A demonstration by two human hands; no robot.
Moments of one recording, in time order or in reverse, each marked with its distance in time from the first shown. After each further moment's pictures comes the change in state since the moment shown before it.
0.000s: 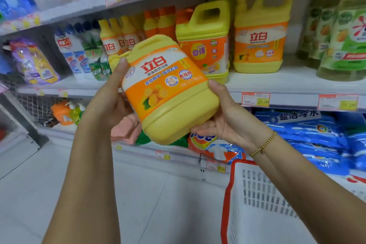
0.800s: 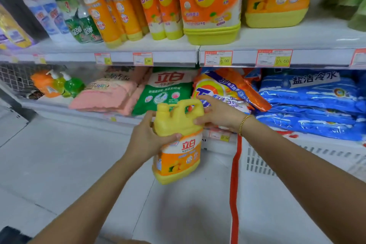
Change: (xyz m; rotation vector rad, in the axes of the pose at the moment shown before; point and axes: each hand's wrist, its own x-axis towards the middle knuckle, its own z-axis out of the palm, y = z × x) left_hand -0.025 -0.185 -0.023 0.716 -0.017 0.000; right_hand 0.073 0.113 -0.065 -0.724 0.144 0.177
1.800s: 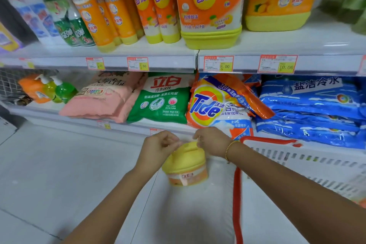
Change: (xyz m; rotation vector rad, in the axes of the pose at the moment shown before) left_hand 0.027 -0.033 0.038 -0.053 -0.068 0.050; right_hand 0.025 0.042 0.028 -0.779 -0.017 -0.023
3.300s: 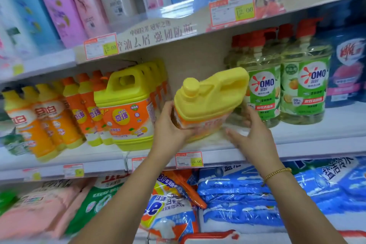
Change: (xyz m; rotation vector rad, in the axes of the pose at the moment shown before) left_hand 0.115 0.304 0.108 -0.165 0.129 0.614; right_hand -0.126 0.144 -0.234 0.501 1.161 0.014
